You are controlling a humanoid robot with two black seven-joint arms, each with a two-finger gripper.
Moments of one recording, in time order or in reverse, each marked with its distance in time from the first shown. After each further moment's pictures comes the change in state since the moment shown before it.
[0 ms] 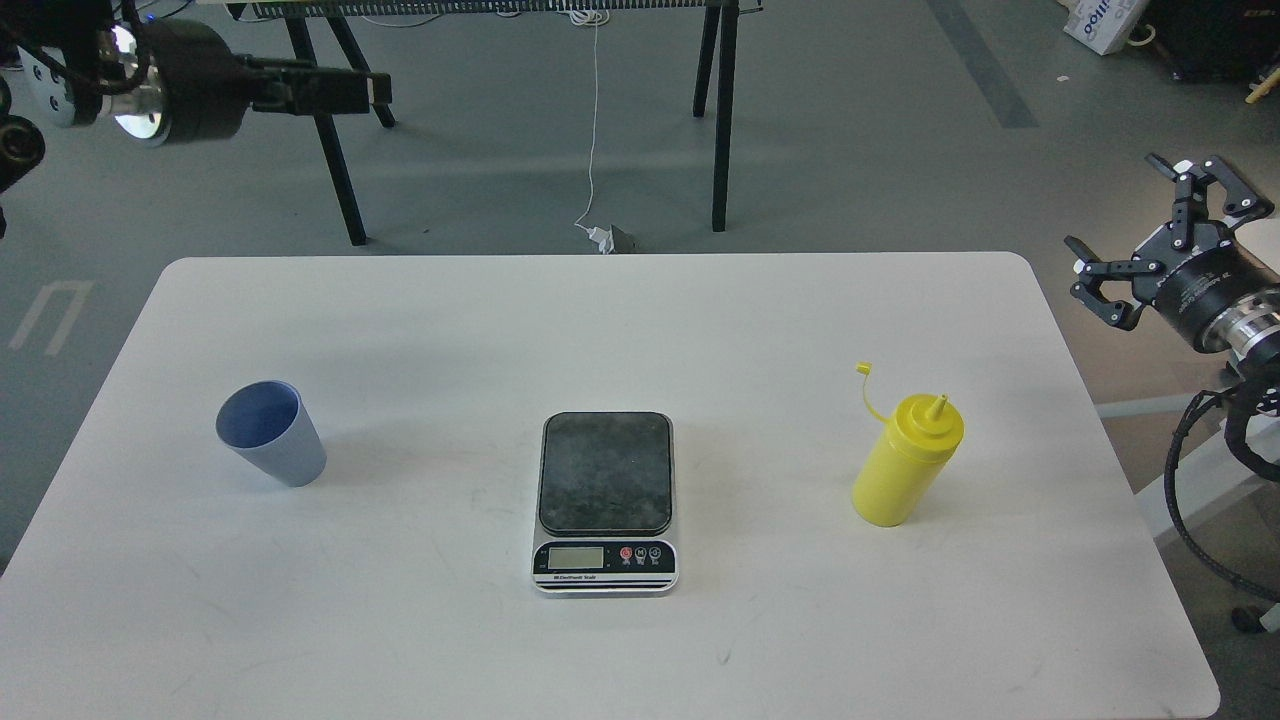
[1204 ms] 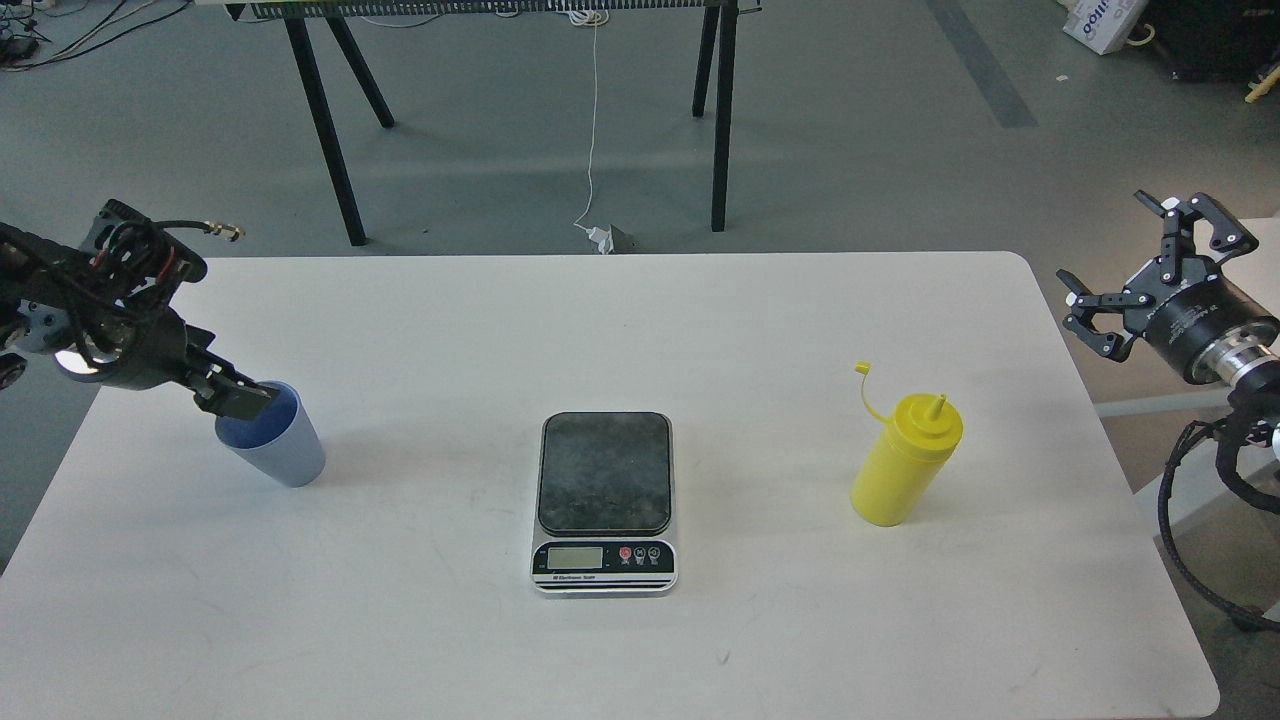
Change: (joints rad) left arm 0.158 0.041 0.315 0.084 0.500 0.000 -0.195; right arm -0.055 0.015 0.004 -0.002 0.000 0.000 0.002
